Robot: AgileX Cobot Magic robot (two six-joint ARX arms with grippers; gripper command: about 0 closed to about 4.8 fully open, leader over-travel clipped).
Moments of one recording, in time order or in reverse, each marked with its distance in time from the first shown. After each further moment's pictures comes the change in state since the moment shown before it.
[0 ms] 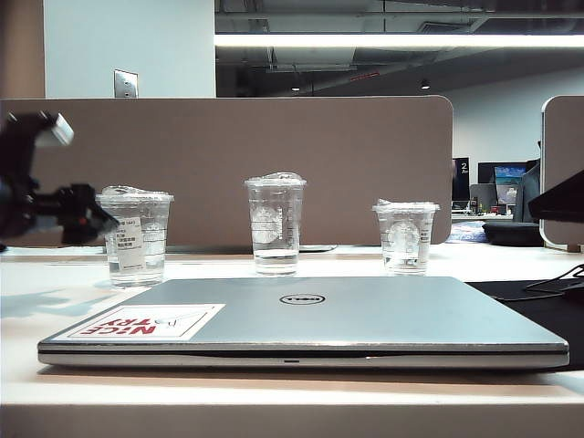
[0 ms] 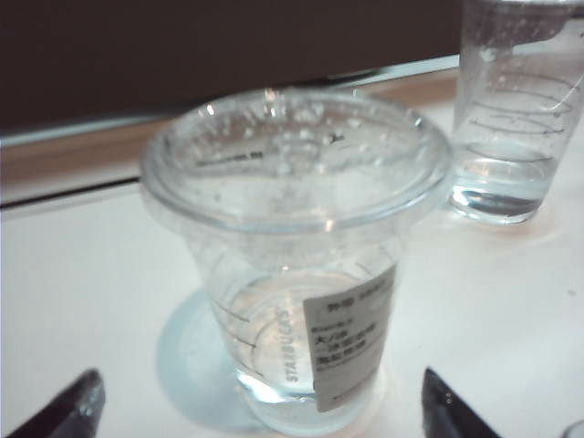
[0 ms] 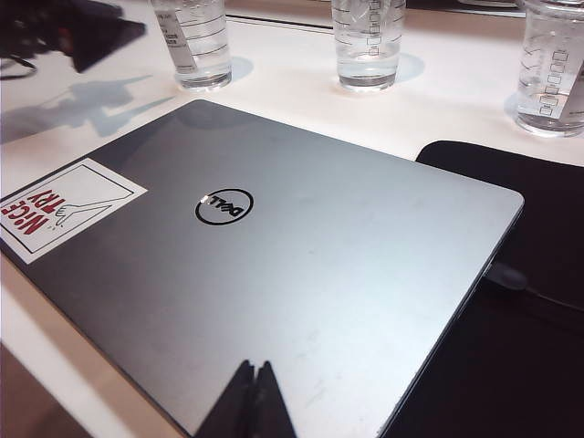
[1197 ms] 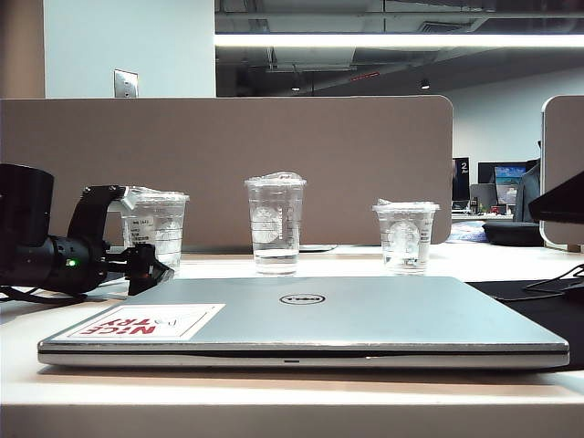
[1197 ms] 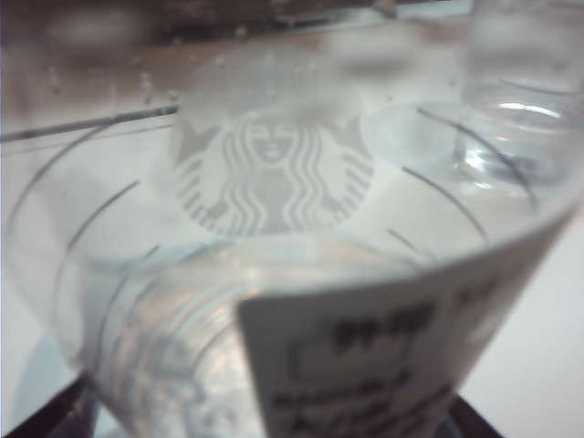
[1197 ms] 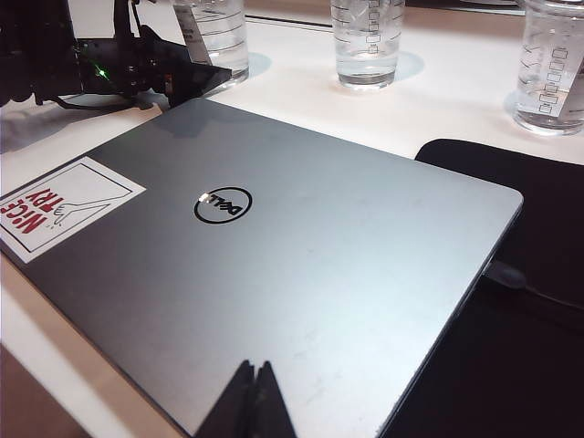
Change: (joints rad) left arm -0.073 0.402 0.351 0.021 0.029 -0.027; right arm 0.000 0.002 0.000 0.000 0.000 0.000
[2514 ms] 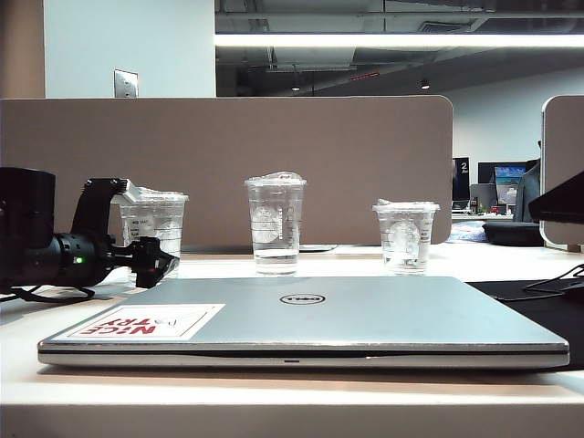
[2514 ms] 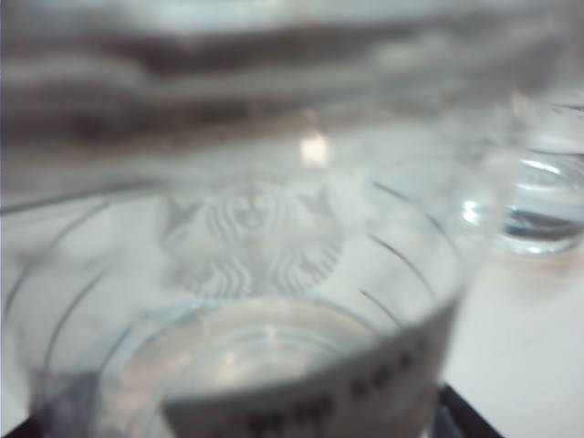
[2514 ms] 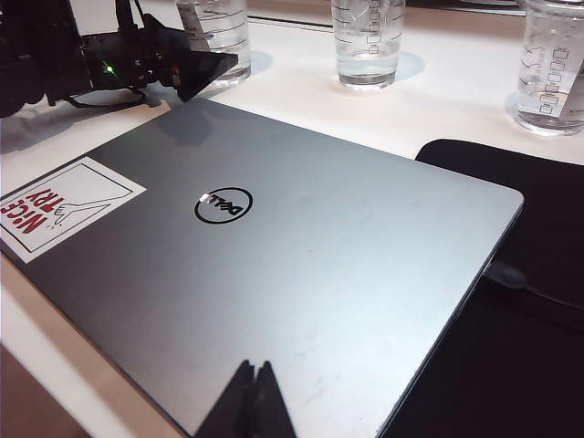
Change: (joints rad) left arm -0.007 0.046 0.036 0.129 -0.001 -0.004; right arm 0.000 0.000 0.000 0.000 0.000 0.000
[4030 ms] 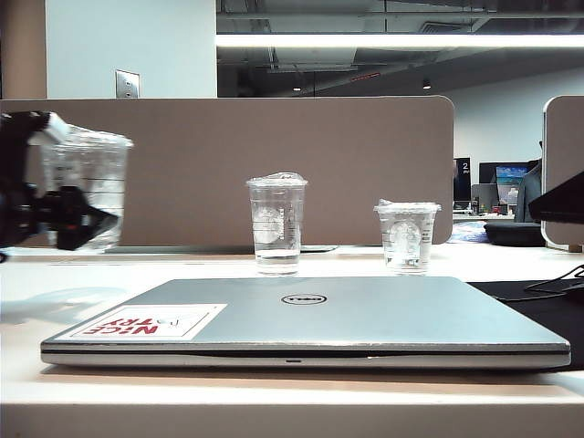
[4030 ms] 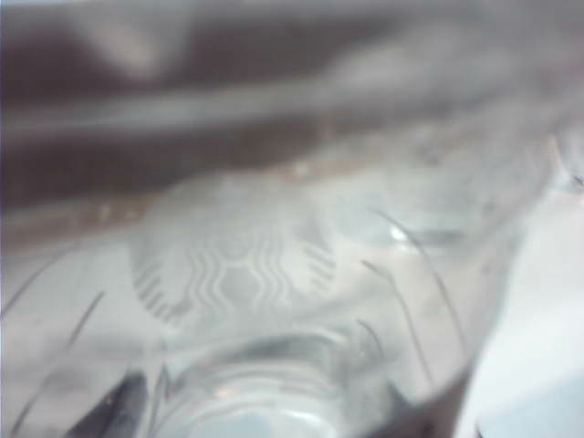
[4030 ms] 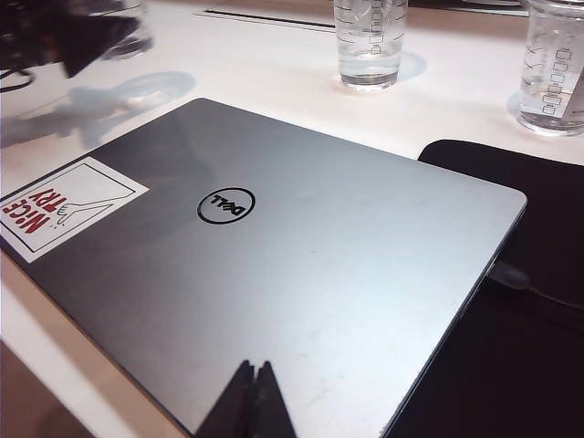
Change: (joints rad) left arm 0.067 -0.385 -0.490 0.155 0.043 0.025; right arm 0.000 0.000 0.000 0.000 0.000 0.000
